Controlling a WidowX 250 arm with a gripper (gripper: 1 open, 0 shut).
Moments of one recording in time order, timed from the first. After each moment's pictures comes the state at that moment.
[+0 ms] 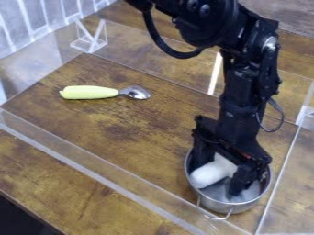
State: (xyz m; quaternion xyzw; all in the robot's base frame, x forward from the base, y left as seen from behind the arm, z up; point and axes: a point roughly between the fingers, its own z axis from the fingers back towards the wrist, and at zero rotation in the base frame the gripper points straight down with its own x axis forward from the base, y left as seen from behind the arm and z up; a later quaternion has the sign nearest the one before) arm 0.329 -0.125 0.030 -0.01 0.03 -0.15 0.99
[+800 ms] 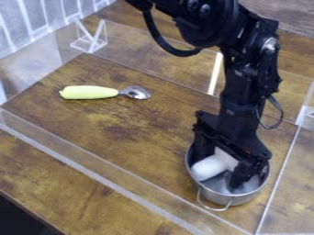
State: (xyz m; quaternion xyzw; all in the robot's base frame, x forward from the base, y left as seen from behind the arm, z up) arm 0.340 -0.122 0.030 0.01 0.00 -0.14 0.99
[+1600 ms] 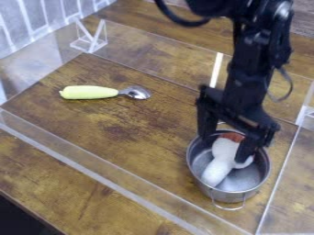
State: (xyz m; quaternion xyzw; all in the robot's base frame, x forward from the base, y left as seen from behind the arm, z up) arm 0.352 -0.117 0.074 0.03 -0.01 -0.11 0.99
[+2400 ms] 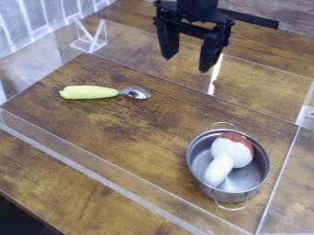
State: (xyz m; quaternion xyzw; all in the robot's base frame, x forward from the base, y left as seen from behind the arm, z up) arm 0.381 -0.043 0.141 0.01 -0.05 -0.04 1.00
